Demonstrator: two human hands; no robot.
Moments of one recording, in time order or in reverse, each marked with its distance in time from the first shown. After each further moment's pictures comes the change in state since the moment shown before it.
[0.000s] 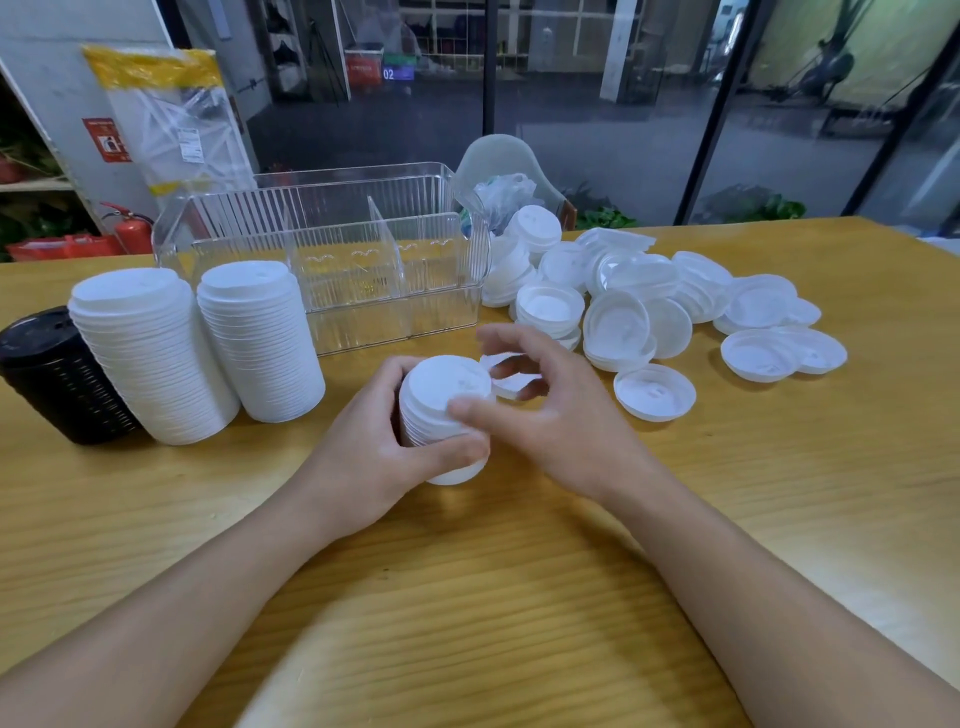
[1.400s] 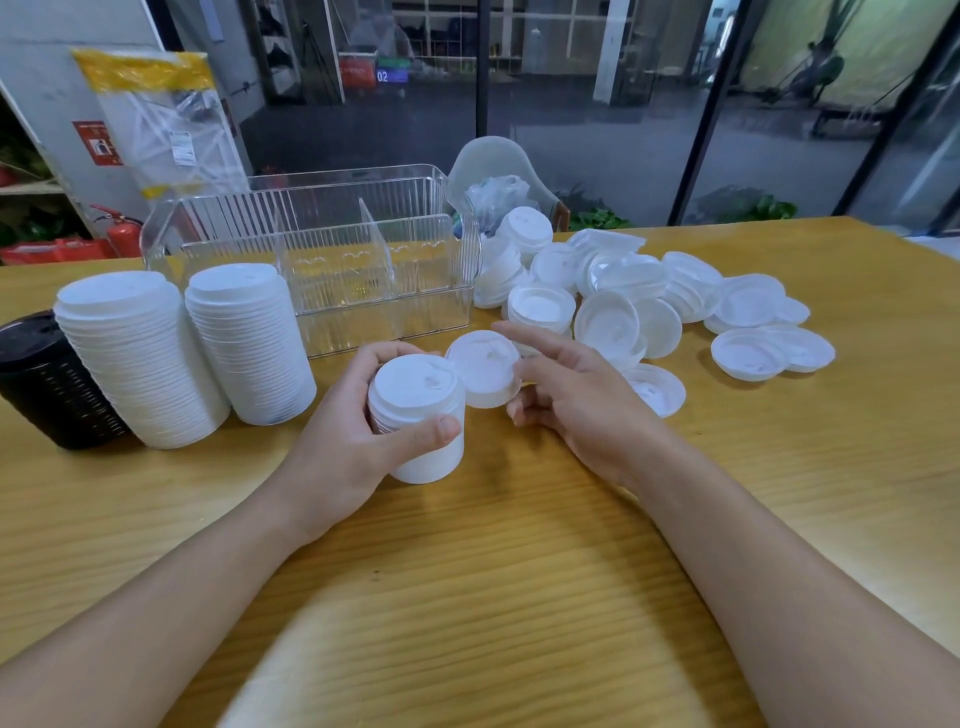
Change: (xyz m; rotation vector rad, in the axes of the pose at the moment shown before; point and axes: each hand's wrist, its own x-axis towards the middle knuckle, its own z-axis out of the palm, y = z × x) left_hand 0.002 0.000 -0.007 -0.112 0.017 0.012; right_hand 0.023 0.025 -0.019 0.520 -0.063 0.306
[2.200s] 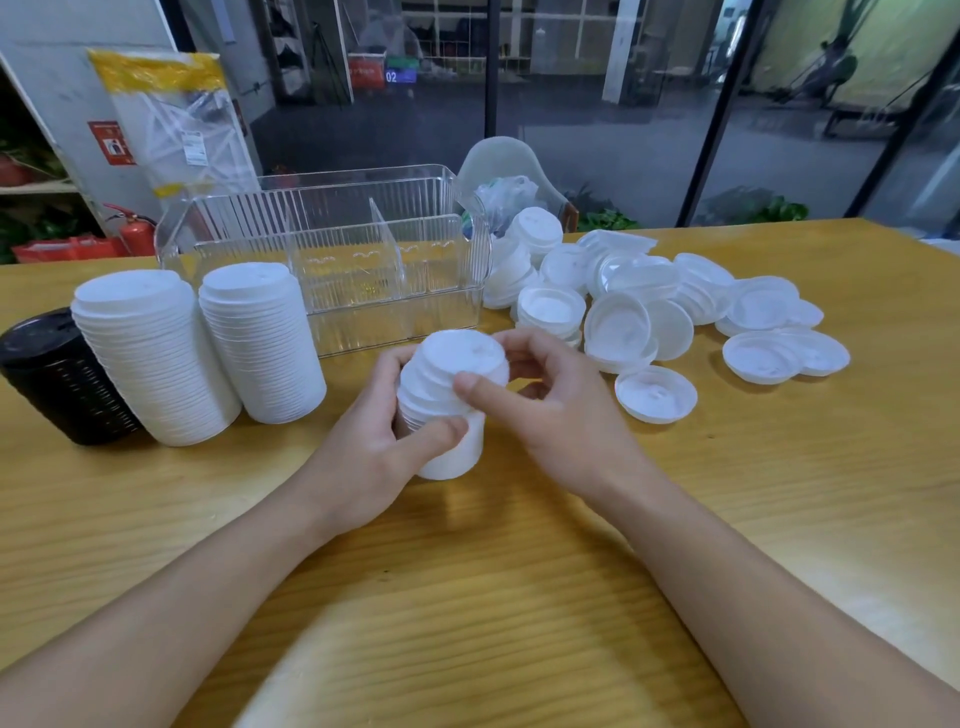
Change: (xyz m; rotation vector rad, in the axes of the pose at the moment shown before) left_hand -0.002 0.002 0.006 0.046 -0.050 -0.010; right_hand -0.021 0.000 0.032 -0.306 0.109 -0.261
